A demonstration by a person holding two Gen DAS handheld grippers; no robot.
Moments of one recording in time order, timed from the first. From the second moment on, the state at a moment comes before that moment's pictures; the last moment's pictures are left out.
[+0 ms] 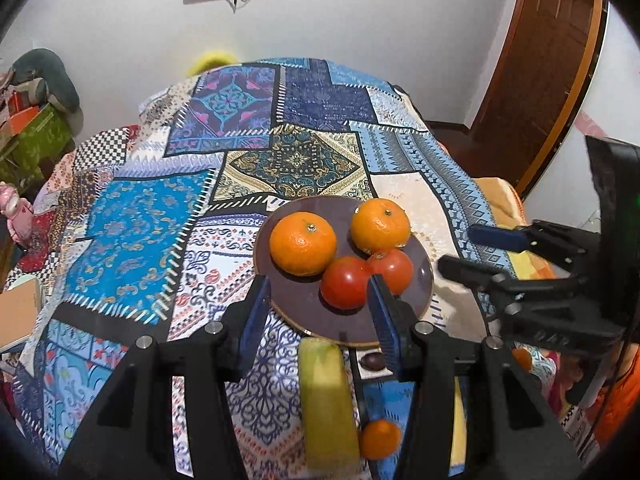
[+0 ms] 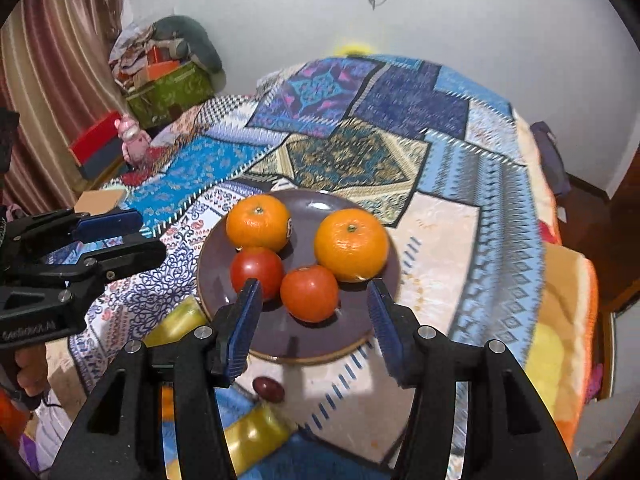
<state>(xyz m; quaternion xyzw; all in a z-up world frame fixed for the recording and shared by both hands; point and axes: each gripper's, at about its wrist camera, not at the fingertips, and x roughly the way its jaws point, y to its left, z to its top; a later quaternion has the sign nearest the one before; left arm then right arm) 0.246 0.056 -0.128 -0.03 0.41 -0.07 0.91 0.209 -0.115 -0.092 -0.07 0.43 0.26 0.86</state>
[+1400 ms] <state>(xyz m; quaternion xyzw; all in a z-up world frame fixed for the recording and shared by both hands) 0.196 0.064 -0.217 -0.08 0.49 -0.07 0.87 0.122 -0.115 -0.165 -0.04 0.51 0.24 0.82</state>
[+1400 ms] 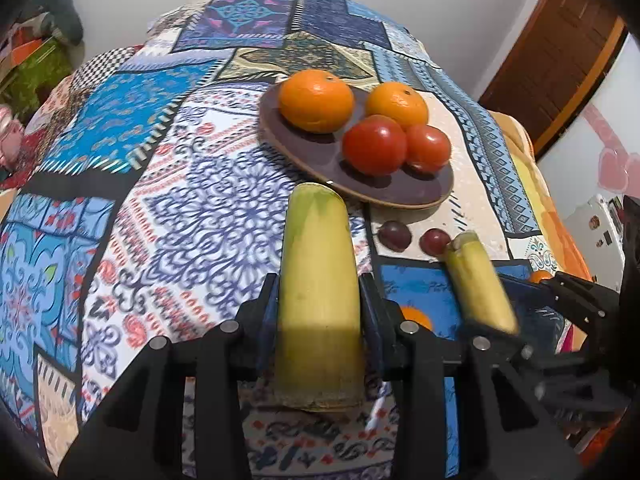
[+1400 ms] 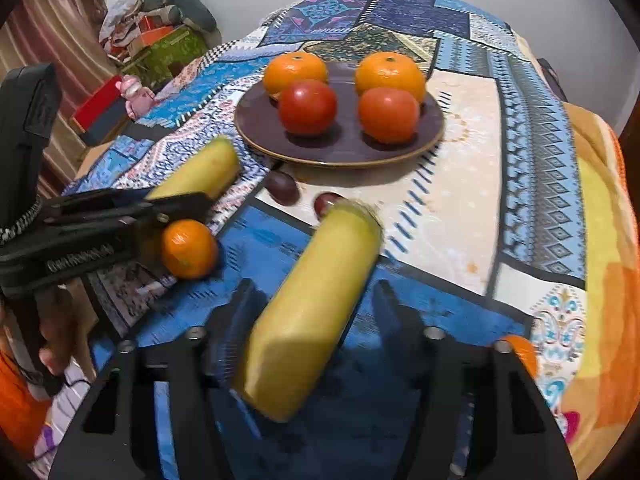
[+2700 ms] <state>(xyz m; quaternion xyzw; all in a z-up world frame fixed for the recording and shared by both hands) 0.189 0.083 -0.203 -0.03 0.48 -0.02 0.88 0.138 -0.147 -0.161 0.00 0.50 0.24 0.83</state>
